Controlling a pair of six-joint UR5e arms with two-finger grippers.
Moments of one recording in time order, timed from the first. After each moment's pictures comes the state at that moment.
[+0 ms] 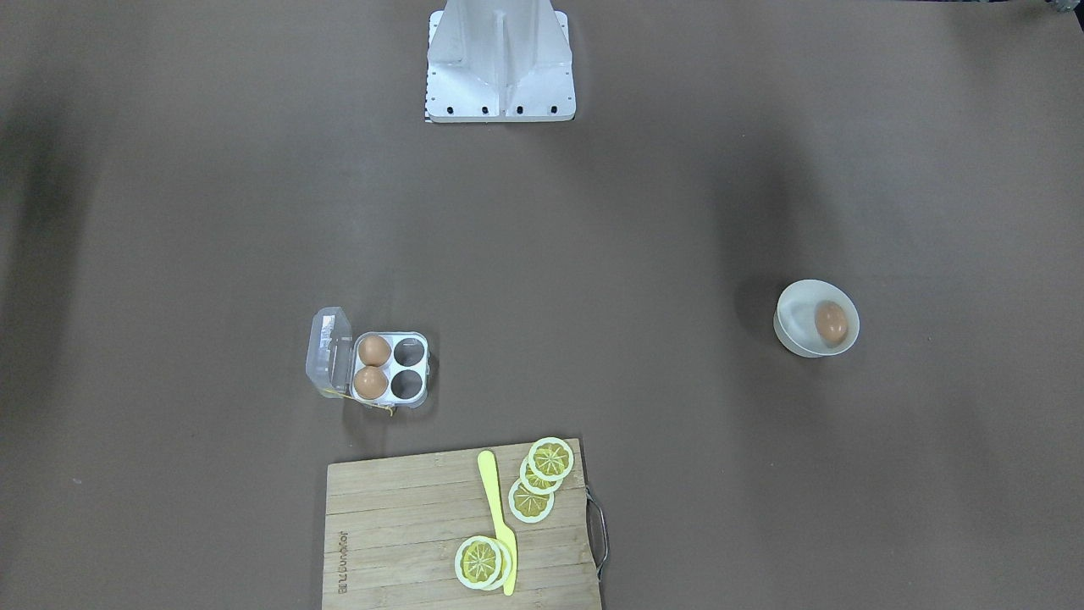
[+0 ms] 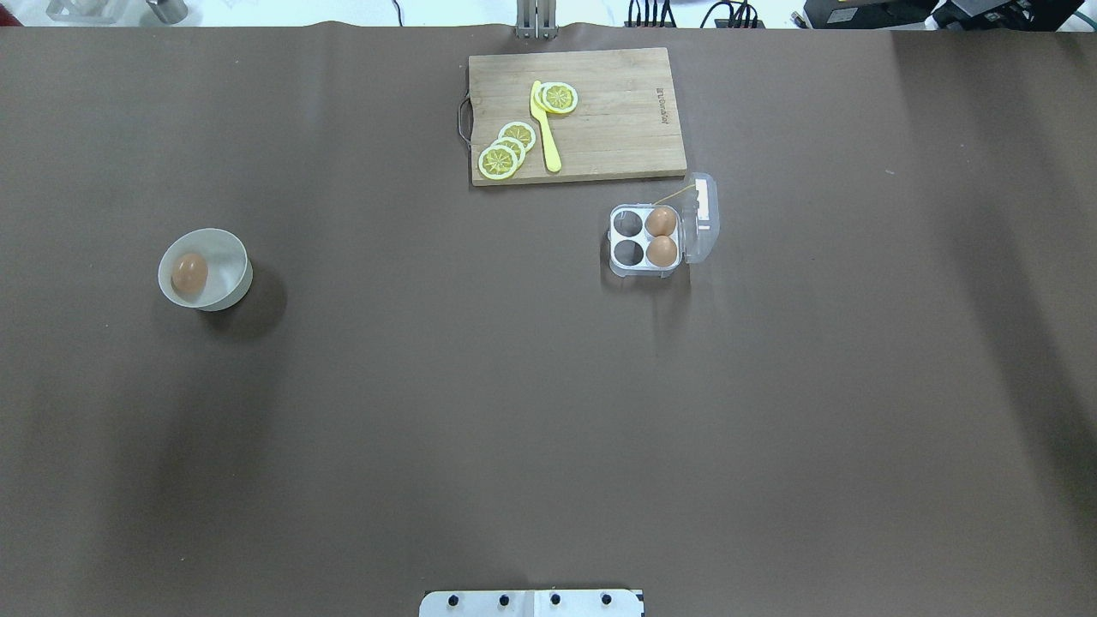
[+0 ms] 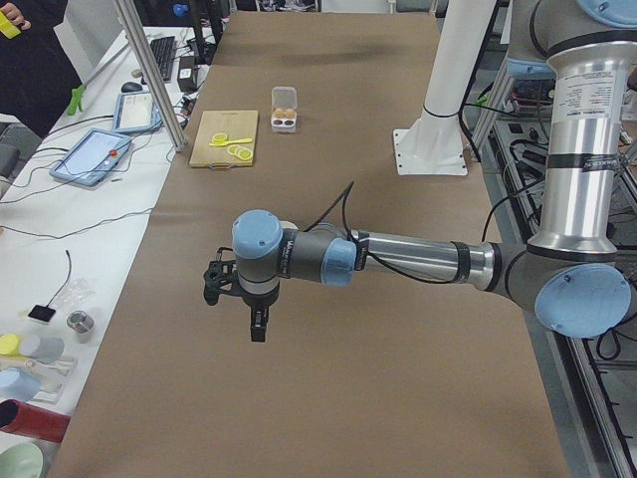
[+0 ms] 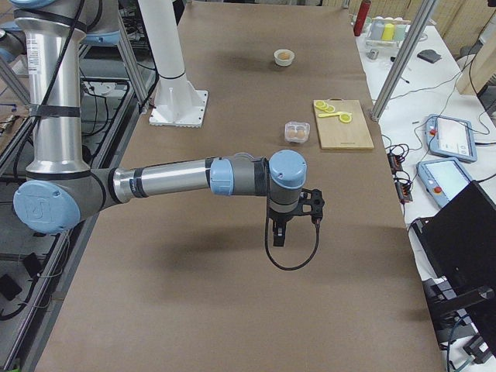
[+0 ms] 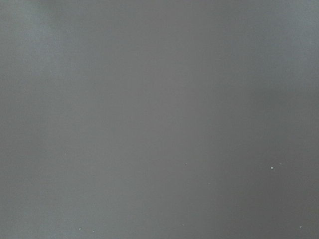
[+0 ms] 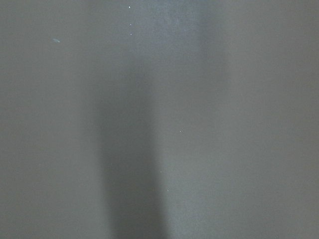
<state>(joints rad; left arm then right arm) -1.58 -1.57 -1.67 -1.63 -2.33 -0.16 1.58 -1.60 1.78 -1.71 2.41 0.05</state>
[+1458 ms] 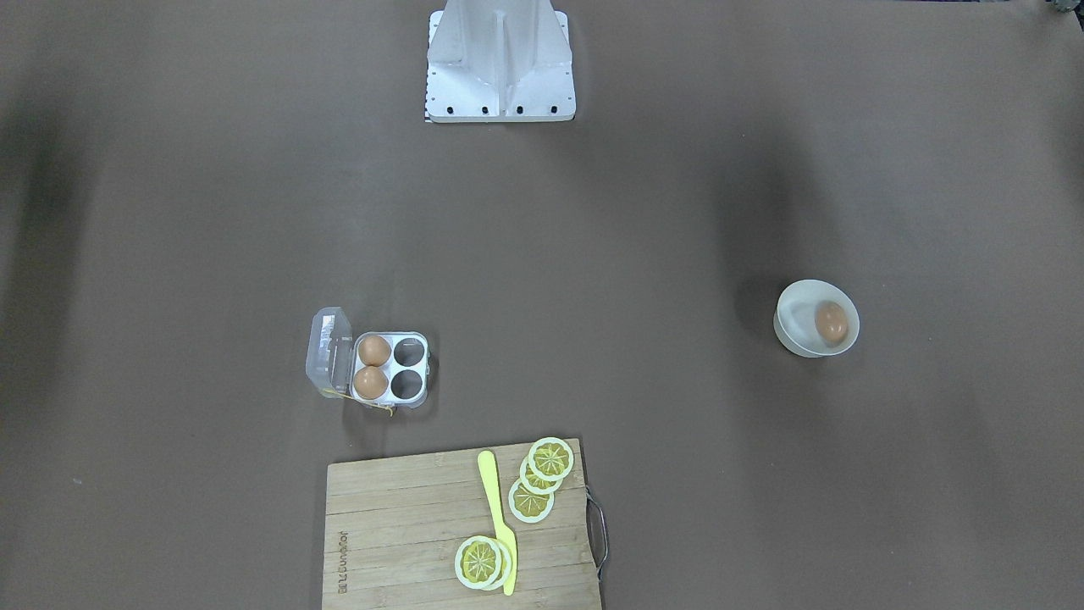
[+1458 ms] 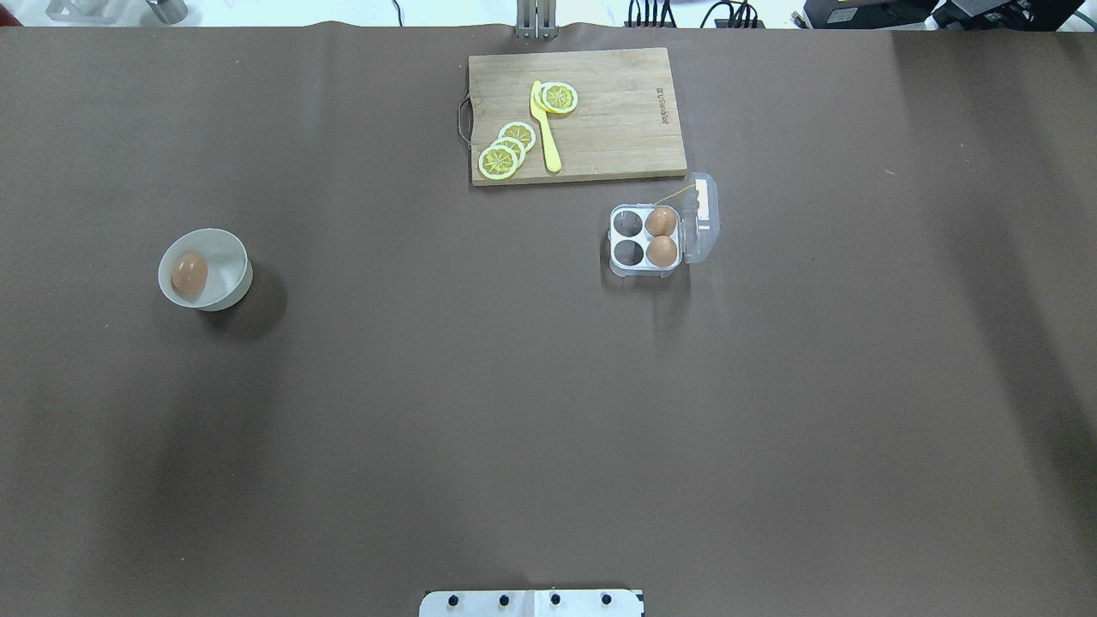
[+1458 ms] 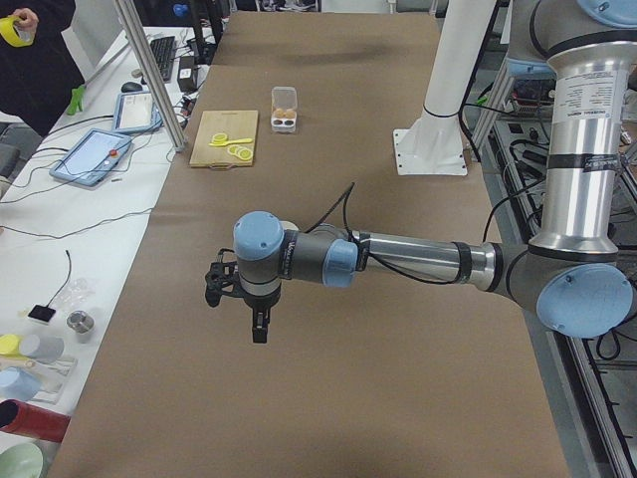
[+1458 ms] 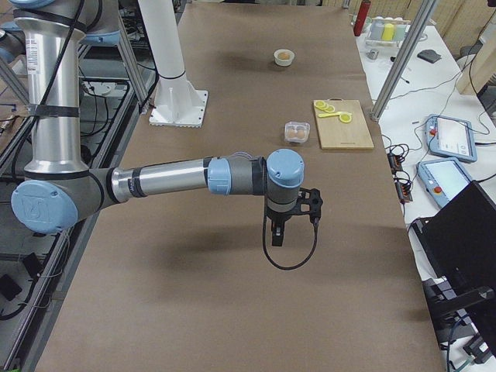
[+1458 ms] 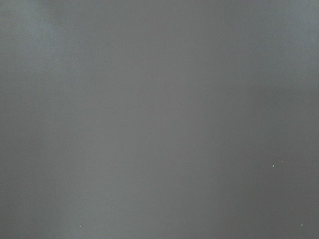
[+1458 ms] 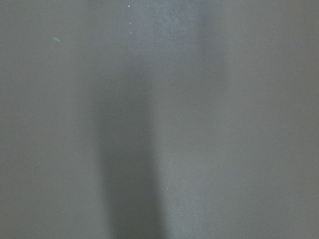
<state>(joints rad) -1.58 -1.57 -1.68 -1.63 -2.33 -0.16 1.58 -1.61 1.79 -1.71 2.40 0.05</state>
